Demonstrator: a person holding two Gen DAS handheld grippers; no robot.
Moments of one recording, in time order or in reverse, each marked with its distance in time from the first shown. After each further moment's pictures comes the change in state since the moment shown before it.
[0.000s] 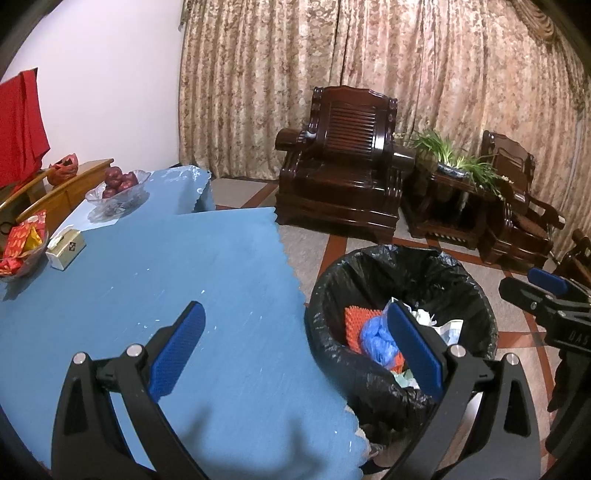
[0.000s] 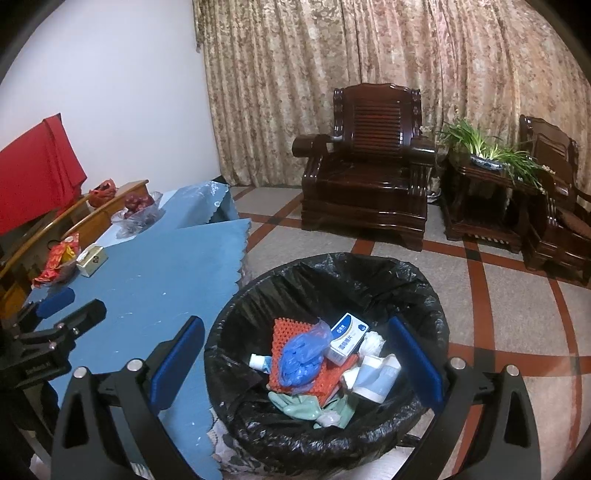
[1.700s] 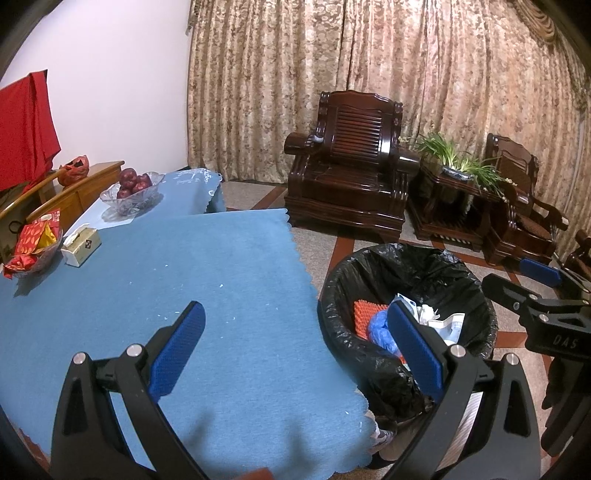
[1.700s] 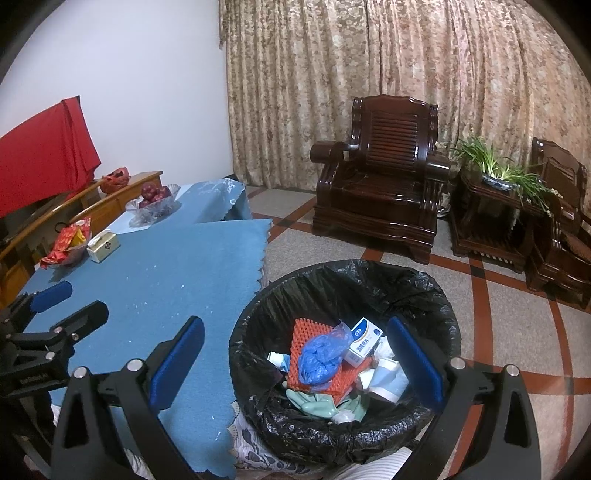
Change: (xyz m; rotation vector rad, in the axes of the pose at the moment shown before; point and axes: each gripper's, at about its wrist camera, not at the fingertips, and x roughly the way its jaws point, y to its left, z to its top) left arm -0.029 0.016 -0.007 0.000 -0.011 0.021; right arm -0.012 0.042 -0.003 -0.068 -0.015 0.010
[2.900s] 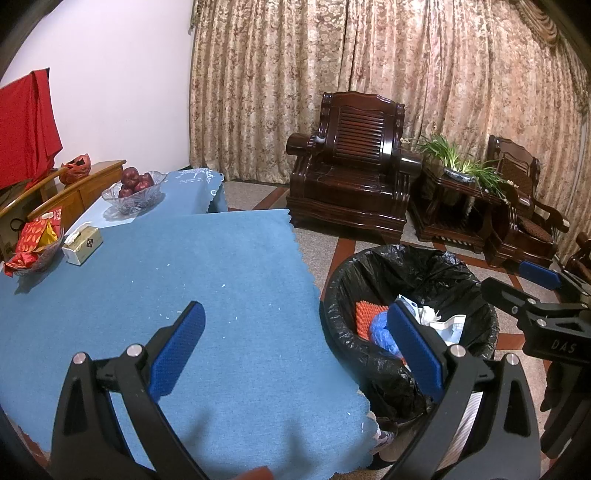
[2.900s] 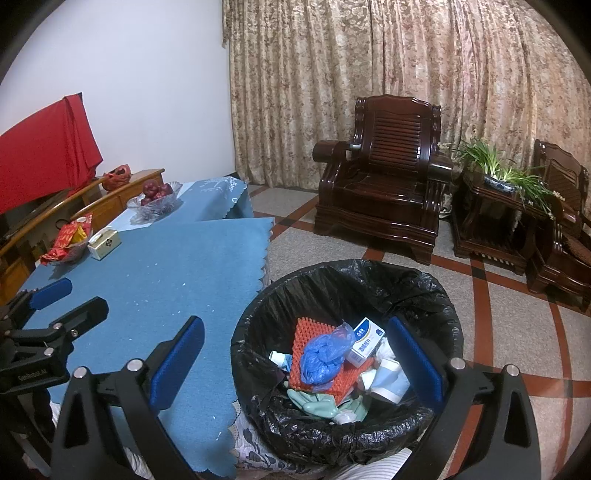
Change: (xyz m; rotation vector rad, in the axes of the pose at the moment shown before) left arm 0.002 0.002 0.002 -0.003 -0.001 0.002; right arm 0.002 0.003 0.001 -0.006 0.003 0.003
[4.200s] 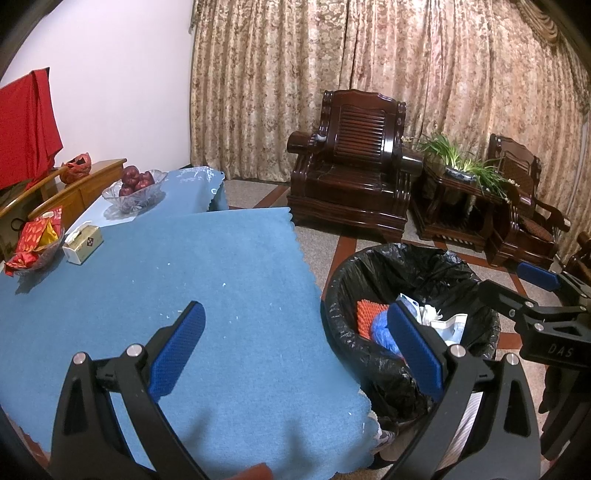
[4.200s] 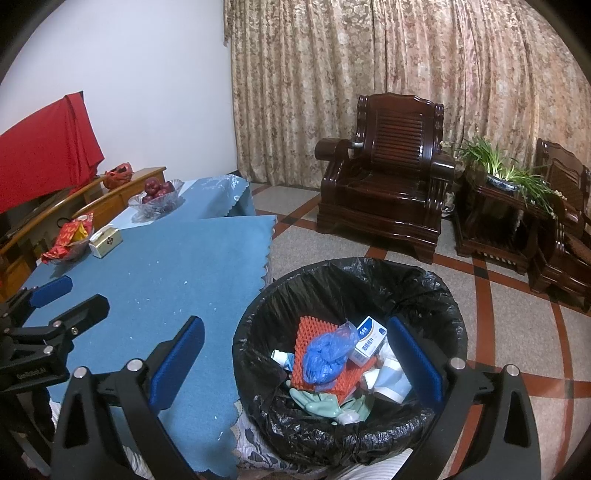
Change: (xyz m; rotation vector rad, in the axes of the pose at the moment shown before) left arm 0.000 0.003 0.000 -0.001 0.002 -0.001; right arm 0.006 -0.003 0.001 -0.012 0.007 0.011
